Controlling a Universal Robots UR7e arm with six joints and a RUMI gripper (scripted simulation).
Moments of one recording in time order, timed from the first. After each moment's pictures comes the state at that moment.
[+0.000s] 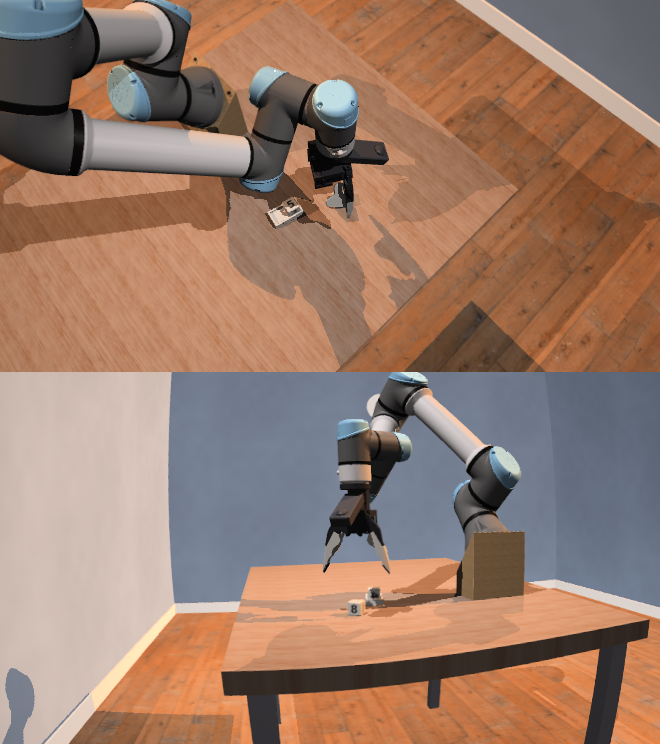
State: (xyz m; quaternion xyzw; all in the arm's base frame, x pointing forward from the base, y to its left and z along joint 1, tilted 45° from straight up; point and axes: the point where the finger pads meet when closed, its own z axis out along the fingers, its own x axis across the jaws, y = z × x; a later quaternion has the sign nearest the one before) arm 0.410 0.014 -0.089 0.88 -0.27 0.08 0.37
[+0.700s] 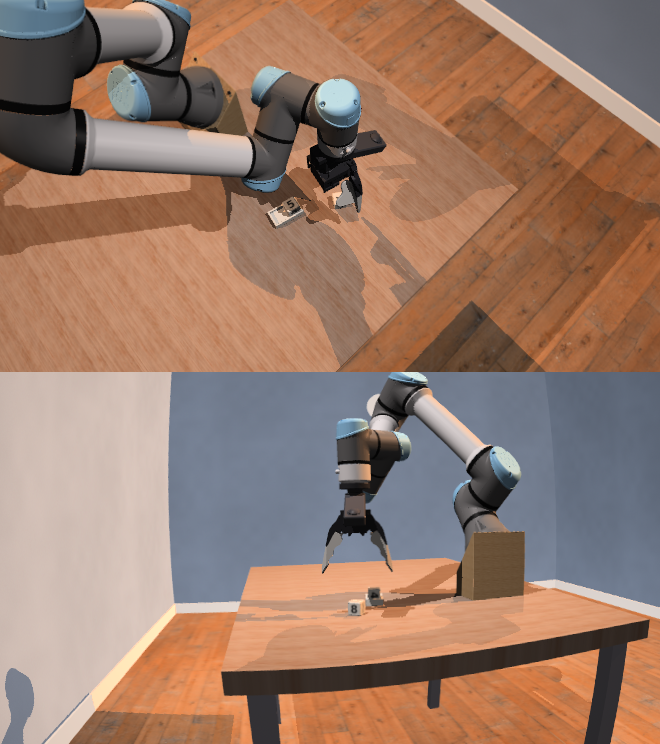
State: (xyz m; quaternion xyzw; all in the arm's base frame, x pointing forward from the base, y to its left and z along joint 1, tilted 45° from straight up) arm 0.407 0.018 -0.091 0.91 -0.13 0.02 0.38
